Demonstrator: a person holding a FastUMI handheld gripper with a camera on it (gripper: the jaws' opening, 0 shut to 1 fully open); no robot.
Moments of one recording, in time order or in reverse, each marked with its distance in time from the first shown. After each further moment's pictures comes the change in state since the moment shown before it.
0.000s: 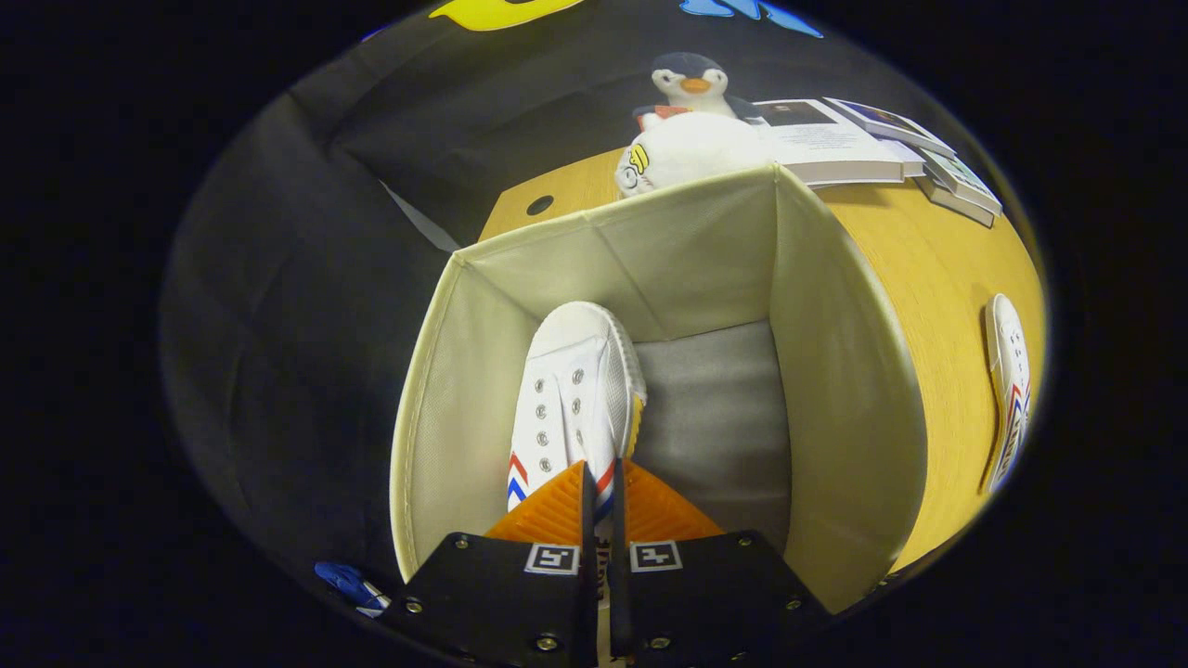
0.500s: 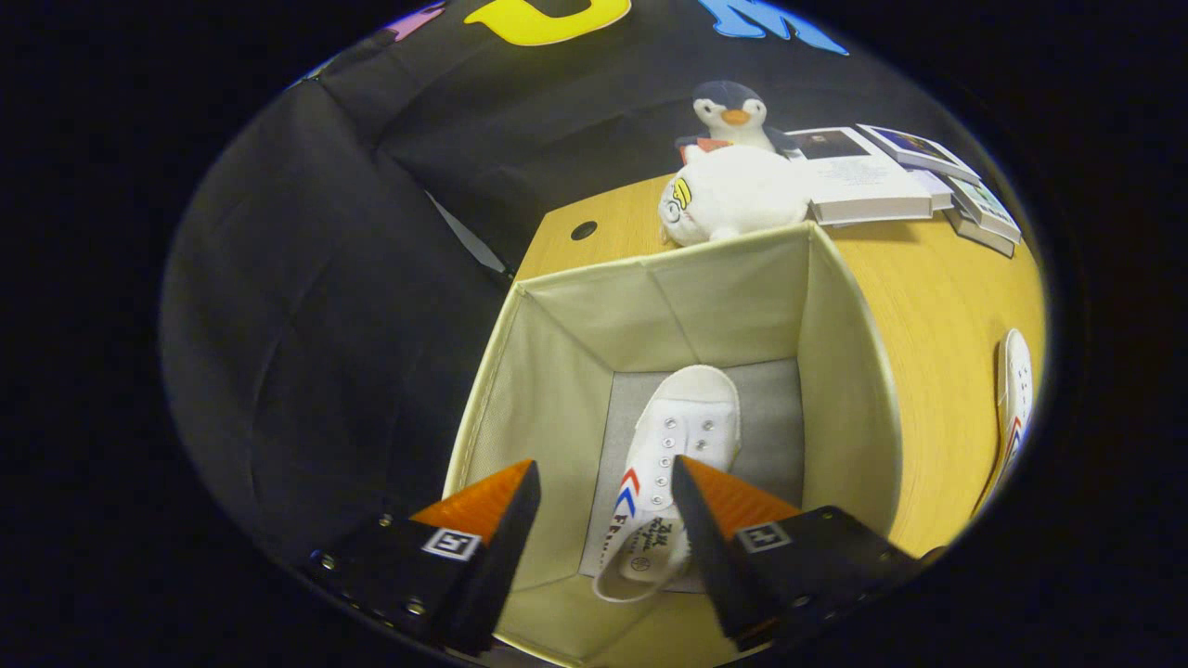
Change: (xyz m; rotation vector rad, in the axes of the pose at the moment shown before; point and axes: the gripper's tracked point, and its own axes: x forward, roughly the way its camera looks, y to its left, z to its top) arm -0.031 0.021 0.025 -0.082 -0.096 0.130
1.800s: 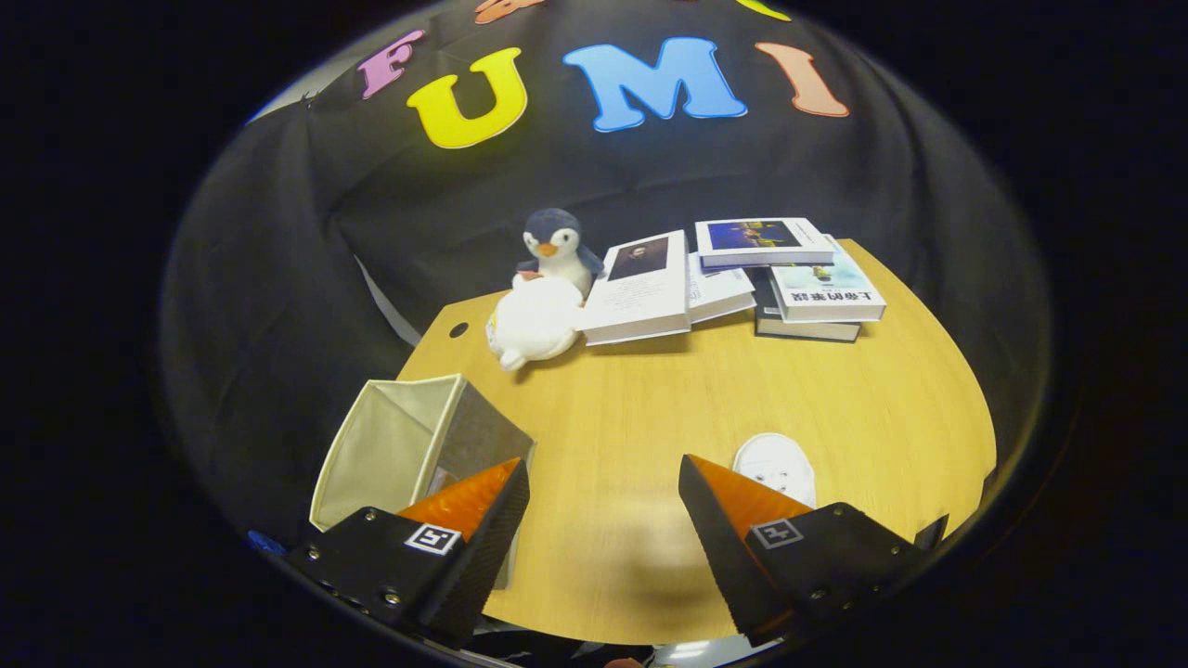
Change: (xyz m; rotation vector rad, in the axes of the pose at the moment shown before) arm -0.175 -0.236 0.054 -0.036 -0.247 -0.259
